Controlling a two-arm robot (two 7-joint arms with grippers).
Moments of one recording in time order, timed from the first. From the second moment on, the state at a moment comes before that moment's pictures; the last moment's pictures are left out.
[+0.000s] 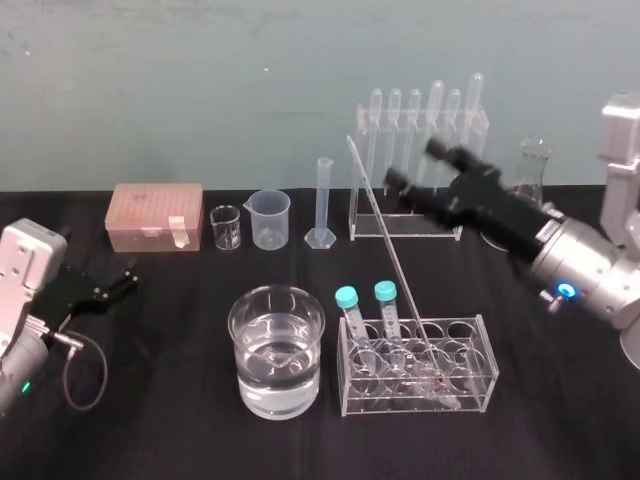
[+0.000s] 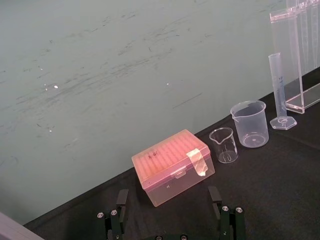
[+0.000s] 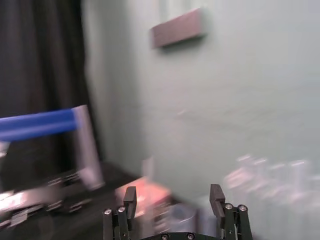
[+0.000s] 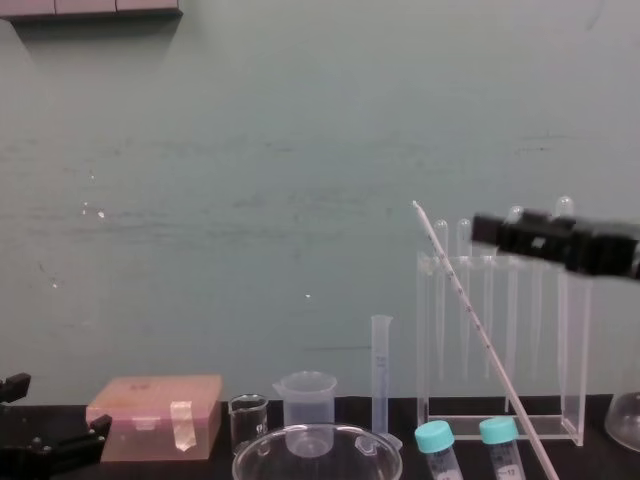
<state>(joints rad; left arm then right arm) -0.20 0.60 0.45 -1.41 -0.25 -0.12 0.03 0.33 0.54 -0.37 -1.49 0.70 -0.06 0.55</state>
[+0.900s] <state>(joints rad) -0.20 0.60 0.45 -1.41 -0.25 -0.12 0.03 0.24 0.49 -0.33 -1.39 0.29 0.01 0.00</state>
